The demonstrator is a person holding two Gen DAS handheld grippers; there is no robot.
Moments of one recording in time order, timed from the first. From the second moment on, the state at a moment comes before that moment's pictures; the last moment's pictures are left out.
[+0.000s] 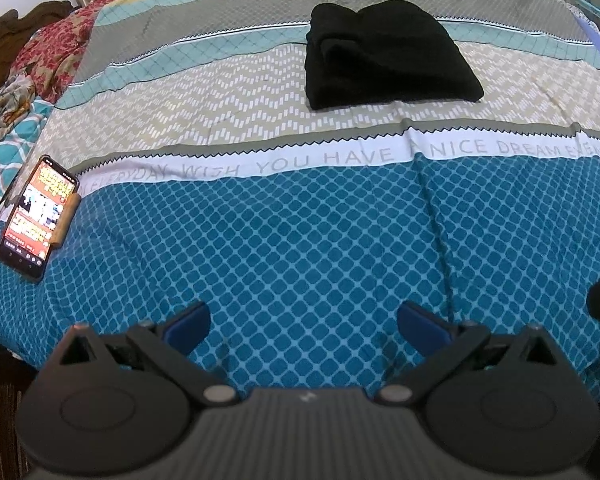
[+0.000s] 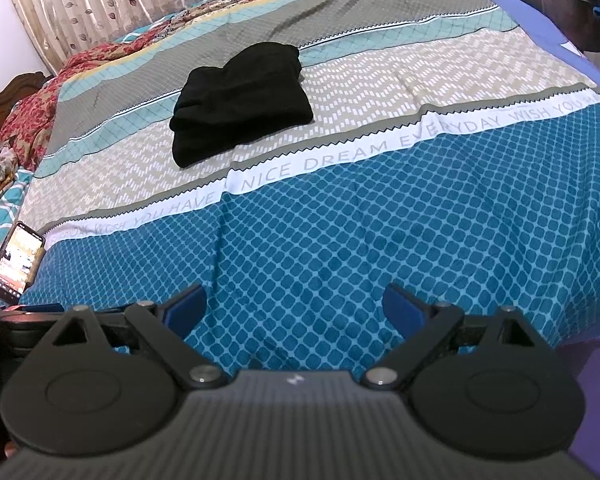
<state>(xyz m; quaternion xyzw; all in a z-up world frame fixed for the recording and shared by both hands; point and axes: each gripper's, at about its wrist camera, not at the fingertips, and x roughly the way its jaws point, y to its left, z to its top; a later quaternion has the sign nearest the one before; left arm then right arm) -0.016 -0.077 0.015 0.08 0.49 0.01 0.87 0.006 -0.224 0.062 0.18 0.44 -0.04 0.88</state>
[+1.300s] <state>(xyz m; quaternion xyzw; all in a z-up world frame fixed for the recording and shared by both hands) -0.019 -0.107 0.009 0.18 0.47 0.03 0.86 0.001 -0.252 0.051 0.24 0.44 -0.03 0.87</state>
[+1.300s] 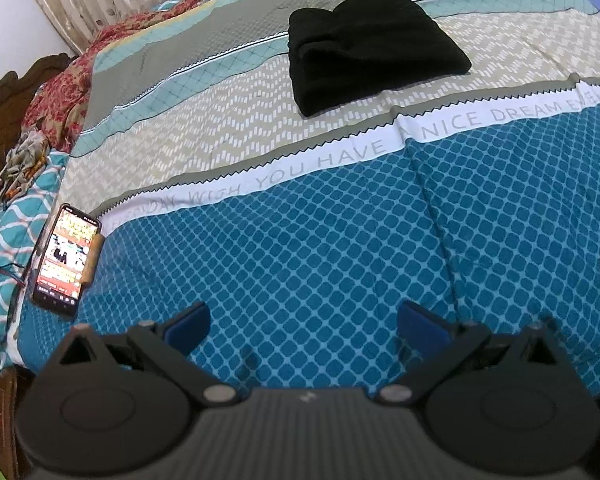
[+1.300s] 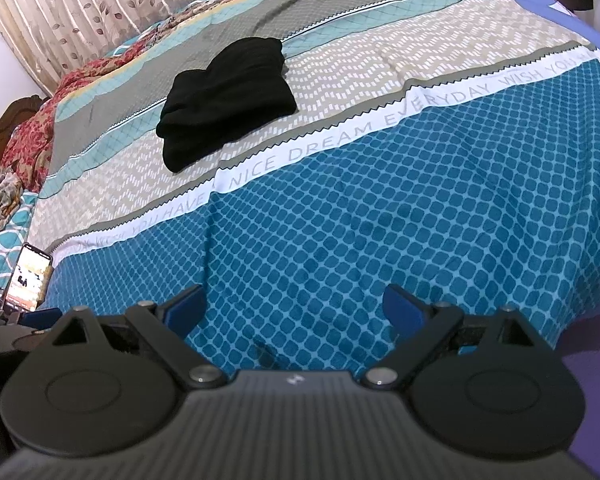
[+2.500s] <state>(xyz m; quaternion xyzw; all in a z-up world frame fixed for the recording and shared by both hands) -0.016 -0.081 0.022 0.11 0.48 0.00 0.87 0.016 -0.232 0.089 0.14 0.39 -0.03 0.91</state>
